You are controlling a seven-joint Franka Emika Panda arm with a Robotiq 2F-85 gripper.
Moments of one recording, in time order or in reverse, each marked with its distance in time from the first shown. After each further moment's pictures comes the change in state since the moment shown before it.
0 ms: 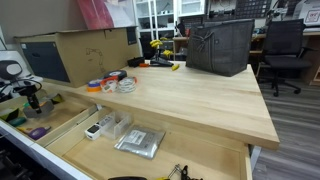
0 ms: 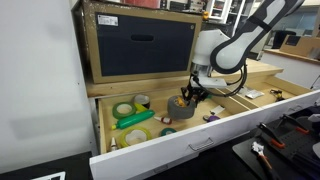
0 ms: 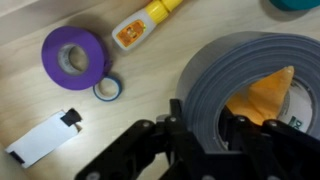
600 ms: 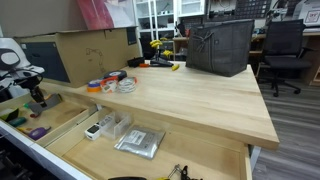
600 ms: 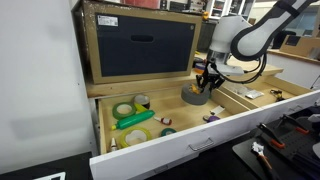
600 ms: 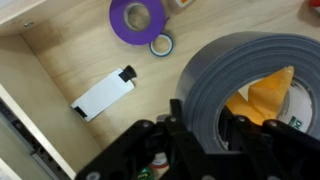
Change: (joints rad) arm -0.110 -0.220 -0.024 -0.173 -0.103 0.003 0.006
